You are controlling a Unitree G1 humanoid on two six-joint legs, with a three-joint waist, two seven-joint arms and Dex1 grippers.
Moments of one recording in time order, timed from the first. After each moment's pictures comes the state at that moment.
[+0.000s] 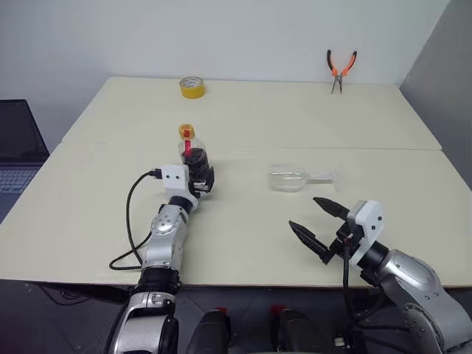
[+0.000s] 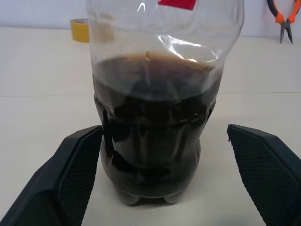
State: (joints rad) left arm -0.48 0.18 0.15 0.47 -0.16 -0.06 -0.27; right arm 0.13 -0.46 -0.01 -0.66 0.43 0.42 0.52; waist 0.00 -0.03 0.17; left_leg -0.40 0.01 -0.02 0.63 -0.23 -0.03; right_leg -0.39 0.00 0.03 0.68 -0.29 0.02
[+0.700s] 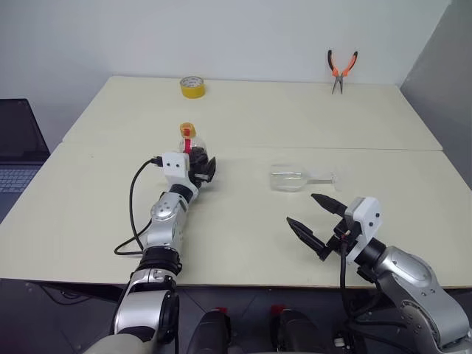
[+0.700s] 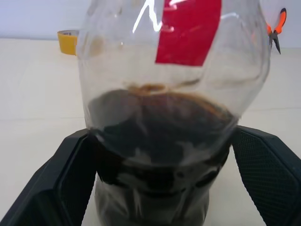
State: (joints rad) left arm -0.62 0.19 0.19 0.68 -0.18 -0.16 -0.33; right arm 0.10 -0.45 0.00 -0.66 0.43 0.42 0.52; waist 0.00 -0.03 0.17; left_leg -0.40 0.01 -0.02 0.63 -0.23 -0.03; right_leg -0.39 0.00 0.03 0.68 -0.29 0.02
